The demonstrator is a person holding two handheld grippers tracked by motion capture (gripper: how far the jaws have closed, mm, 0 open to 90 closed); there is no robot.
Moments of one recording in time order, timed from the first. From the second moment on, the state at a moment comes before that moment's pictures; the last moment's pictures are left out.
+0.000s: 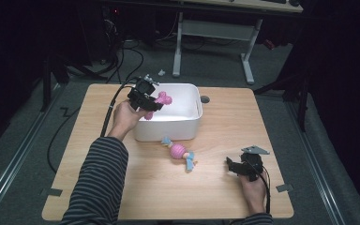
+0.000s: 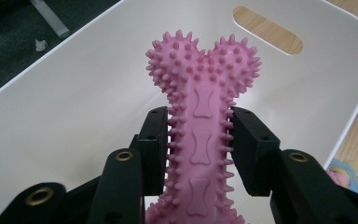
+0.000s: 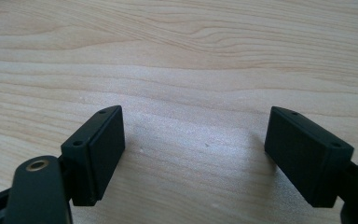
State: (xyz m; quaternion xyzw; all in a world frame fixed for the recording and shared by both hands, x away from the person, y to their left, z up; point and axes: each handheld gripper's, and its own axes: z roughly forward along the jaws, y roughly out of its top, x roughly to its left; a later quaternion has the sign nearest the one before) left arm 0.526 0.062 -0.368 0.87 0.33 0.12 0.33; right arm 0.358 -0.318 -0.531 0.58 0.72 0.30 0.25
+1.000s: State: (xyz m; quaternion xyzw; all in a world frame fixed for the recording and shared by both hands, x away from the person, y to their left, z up) left arm 0.523 0.069 -0.377 0.87 0.35 0.11 0.32; right arm 0.358 -0.318 -0.531 0.57 0.72 0.30 0.25
